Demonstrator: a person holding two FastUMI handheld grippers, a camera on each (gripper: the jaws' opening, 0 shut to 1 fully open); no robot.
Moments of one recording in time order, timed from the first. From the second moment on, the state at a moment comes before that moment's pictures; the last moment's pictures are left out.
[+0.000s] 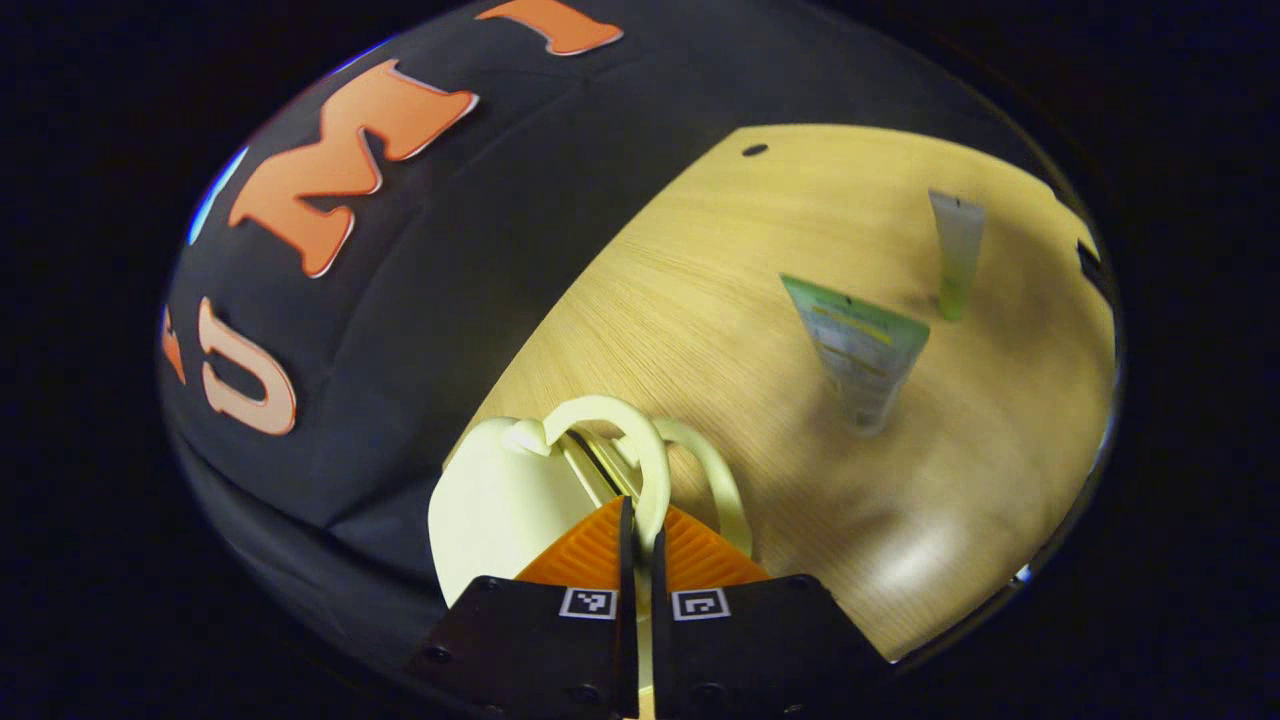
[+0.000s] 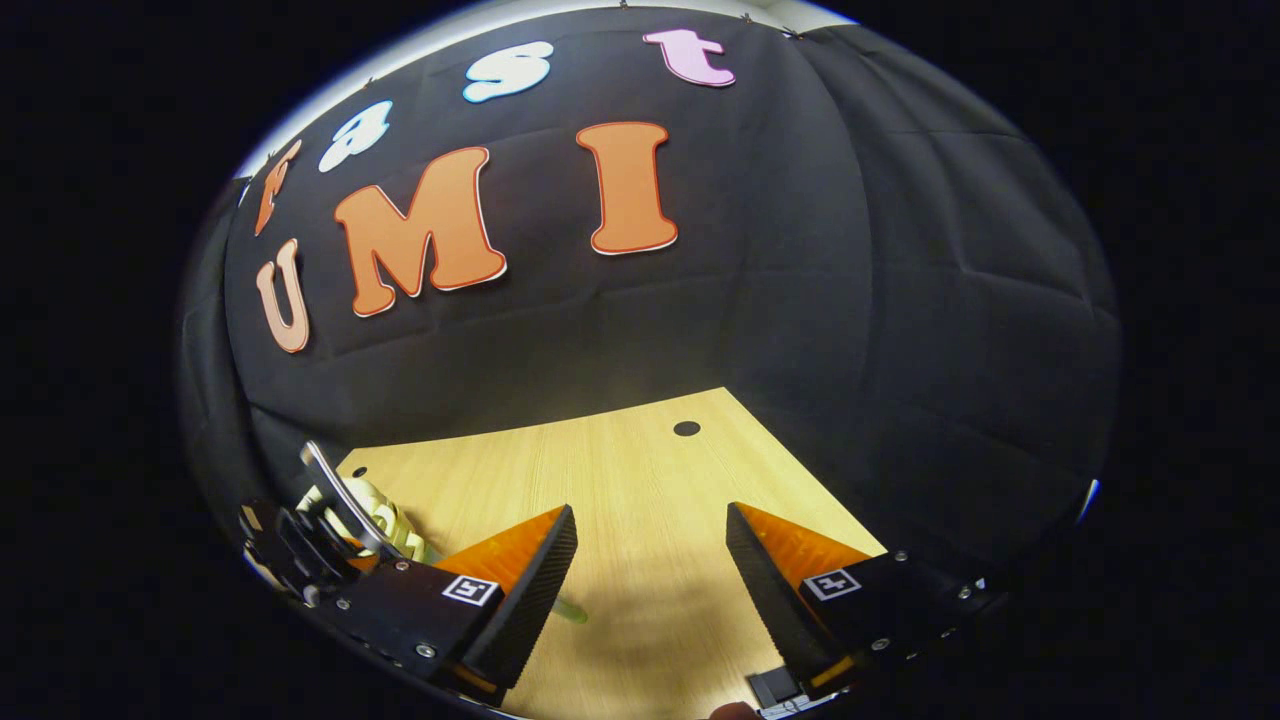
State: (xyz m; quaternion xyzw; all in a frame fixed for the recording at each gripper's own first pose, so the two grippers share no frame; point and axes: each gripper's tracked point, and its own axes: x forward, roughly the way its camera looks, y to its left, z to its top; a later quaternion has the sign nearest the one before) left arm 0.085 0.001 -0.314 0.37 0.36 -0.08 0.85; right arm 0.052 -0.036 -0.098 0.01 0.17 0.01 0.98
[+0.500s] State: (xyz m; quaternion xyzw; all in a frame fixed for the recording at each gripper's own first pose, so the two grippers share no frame) left arm 0.090 0.089 -0.183 0.05 0.28 -0.03 0.96; right arm 0.042 0.054 -0.072 0.03 0.15 0.04 0.99
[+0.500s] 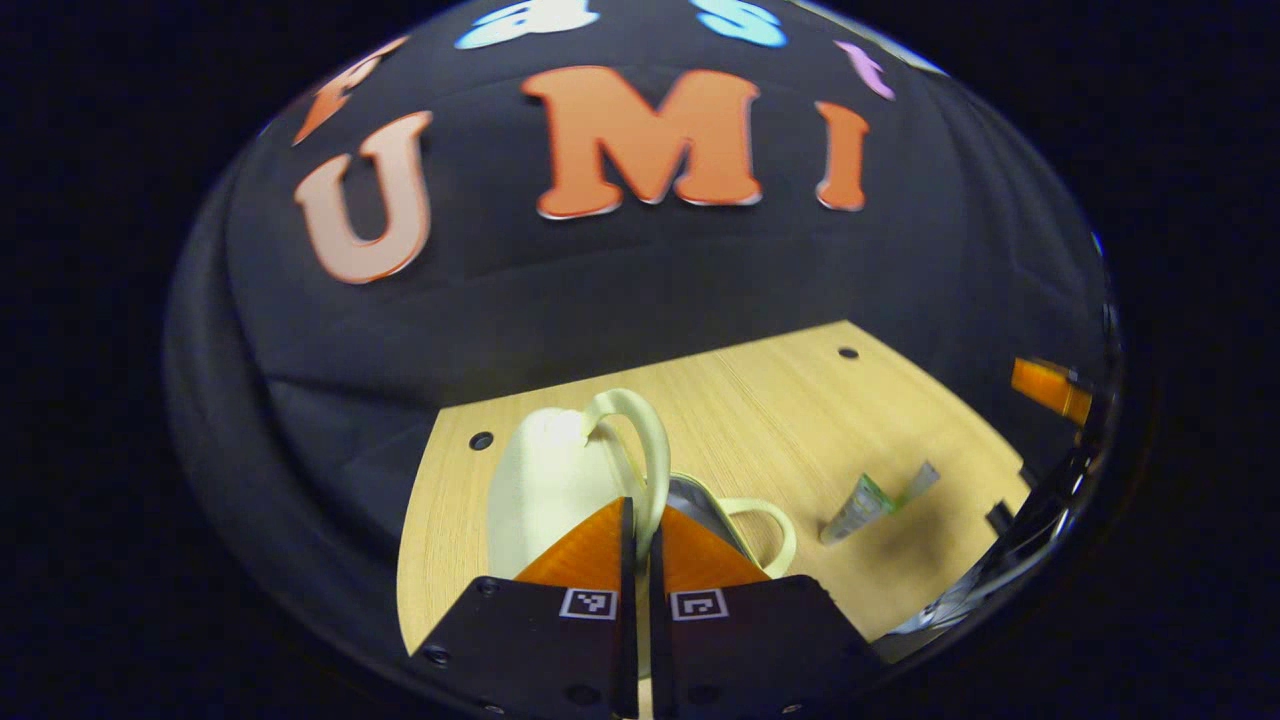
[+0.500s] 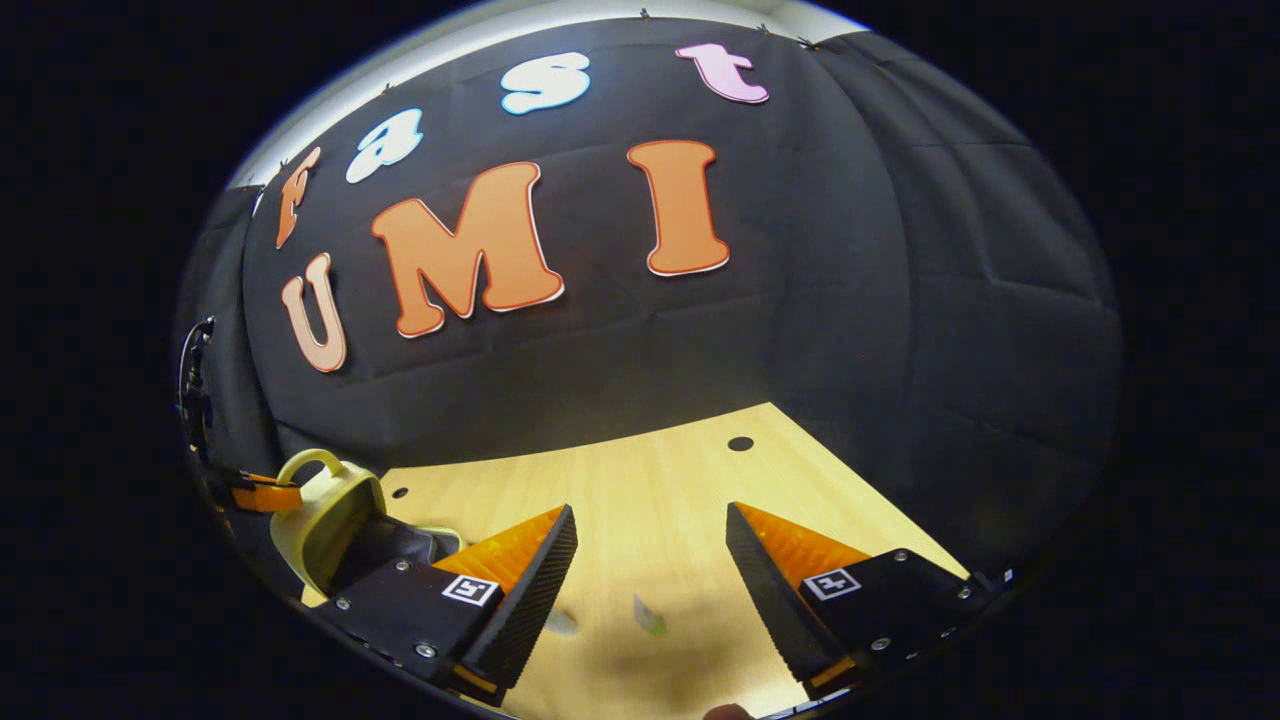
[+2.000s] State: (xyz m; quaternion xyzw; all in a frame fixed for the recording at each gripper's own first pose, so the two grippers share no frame) left arm 0.082 0.419 -0.422 -0.04 0.42 0.16 0.89; right arm 0.001 0.142 -0.076 0.05 0.19 0.04 0.98
